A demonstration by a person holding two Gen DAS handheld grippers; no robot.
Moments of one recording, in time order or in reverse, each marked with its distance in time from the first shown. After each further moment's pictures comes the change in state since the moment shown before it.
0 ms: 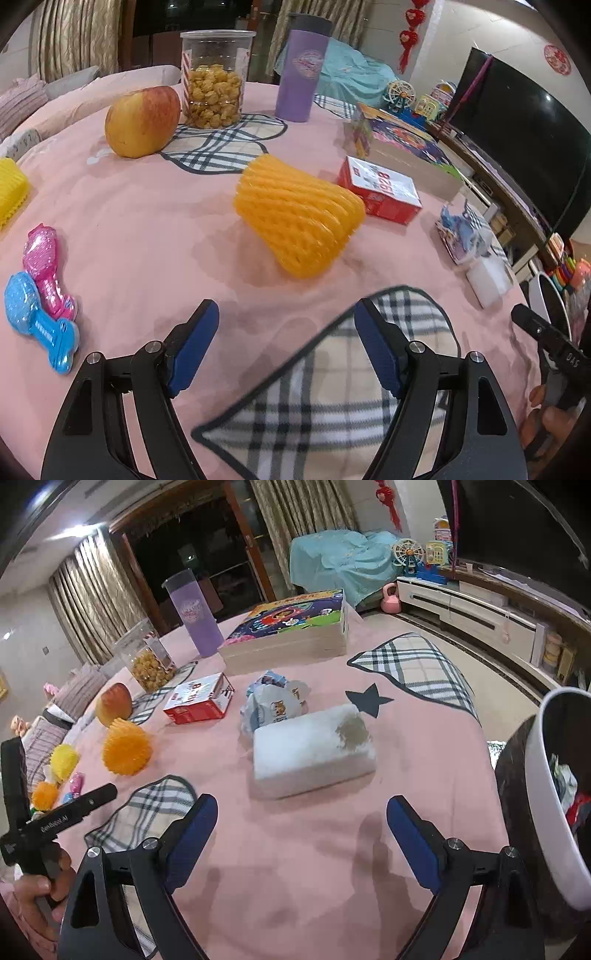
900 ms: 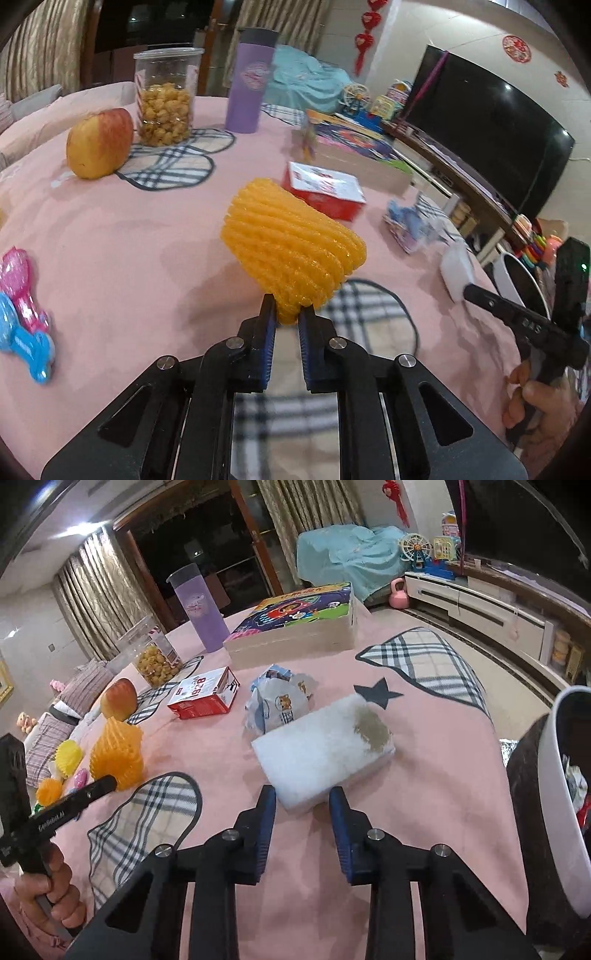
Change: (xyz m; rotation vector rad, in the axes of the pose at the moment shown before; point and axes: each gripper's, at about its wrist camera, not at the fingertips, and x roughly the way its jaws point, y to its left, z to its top) left arm -0.017 -0.021 -0.013 0.104 -0.028 -0.159; right arm -0.007 -0.002 -0.009 0.017 0.003 0.033
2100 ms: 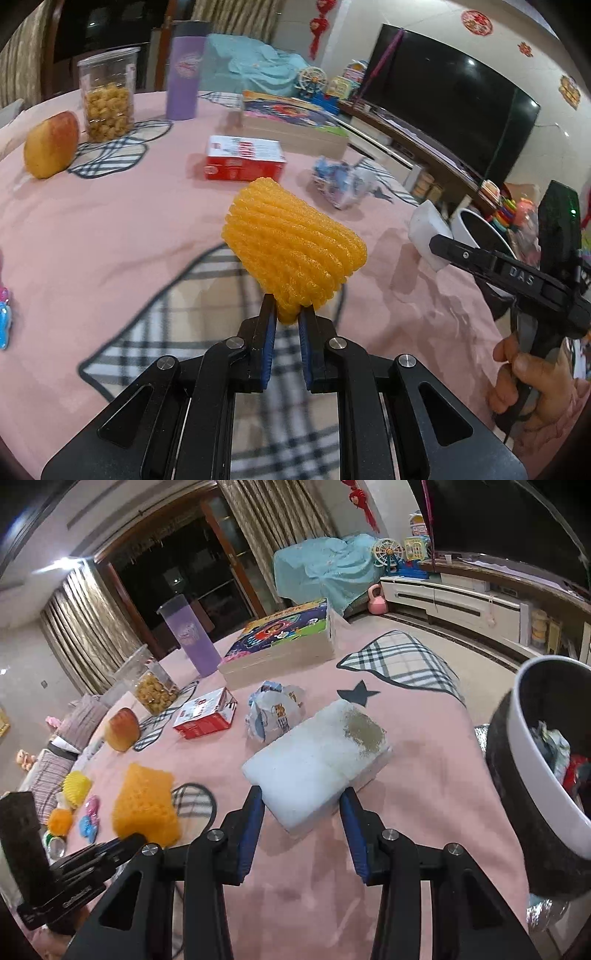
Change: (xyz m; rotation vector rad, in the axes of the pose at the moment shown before) left arm -0.008 -0.055 -0.029 0.112 0.042 -0.111; right arm -0.035 0.000 -0.018 0.114 -0.070 0.001
